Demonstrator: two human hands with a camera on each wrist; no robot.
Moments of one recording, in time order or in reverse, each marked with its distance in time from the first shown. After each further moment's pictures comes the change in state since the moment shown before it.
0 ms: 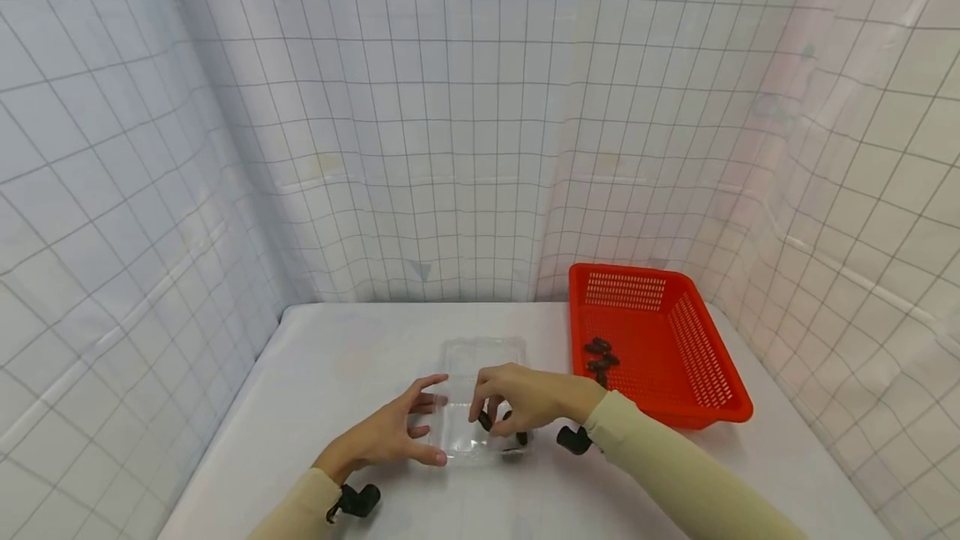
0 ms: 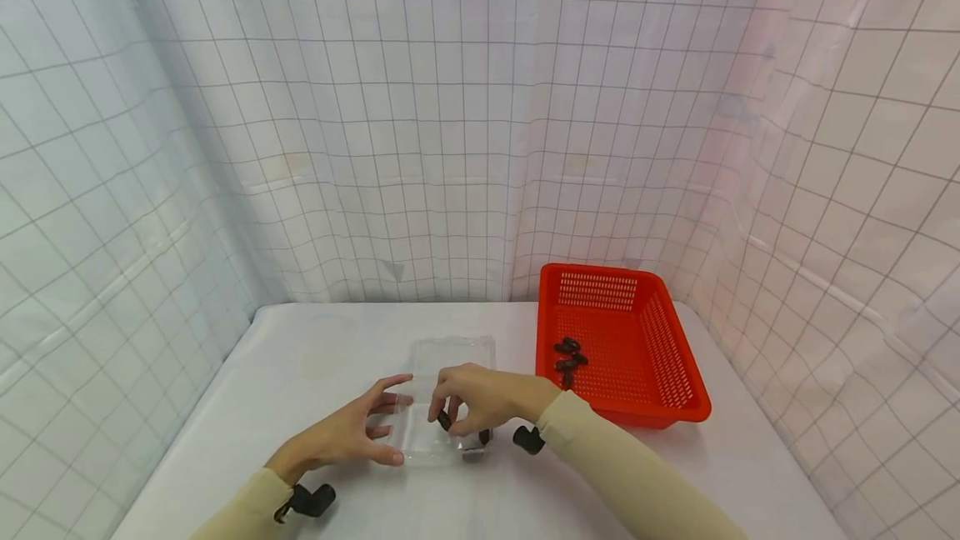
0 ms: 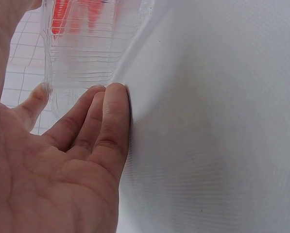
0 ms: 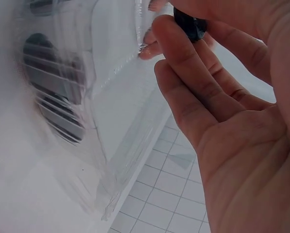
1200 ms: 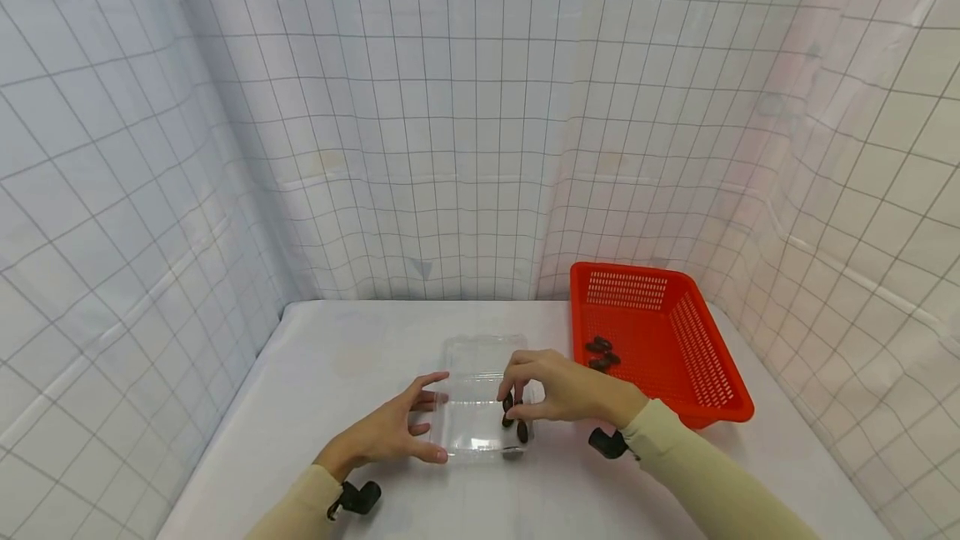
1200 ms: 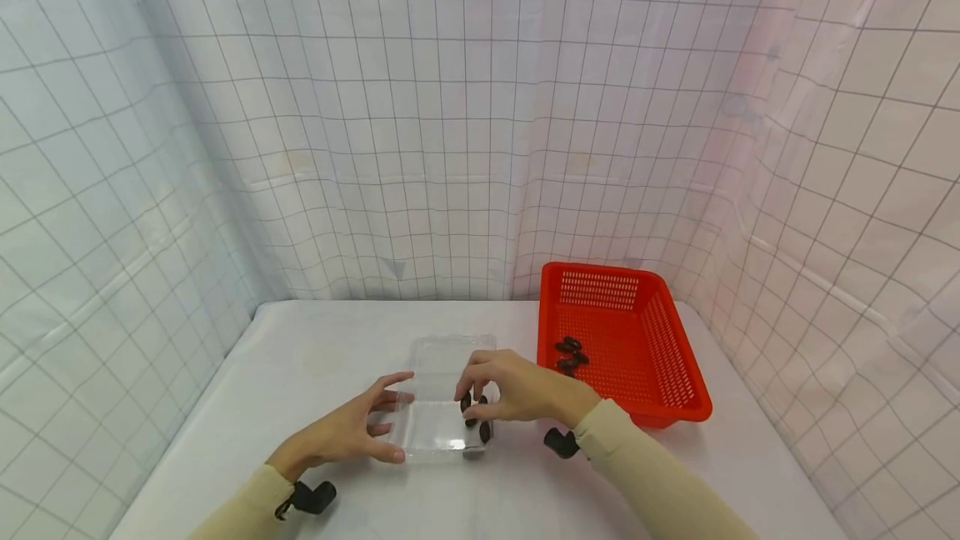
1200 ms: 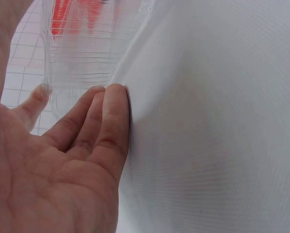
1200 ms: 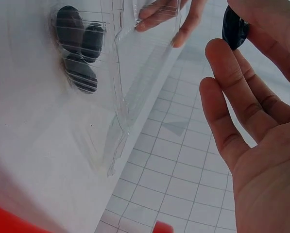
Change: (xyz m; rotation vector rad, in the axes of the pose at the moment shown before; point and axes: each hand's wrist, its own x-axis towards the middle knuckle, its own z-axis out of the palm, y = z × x) left_hand 0.000 0.000 0.001 0.015 0.006 0.003; right_hand -0.048 0.008 -0.011 -0.087 0.278 -0.115
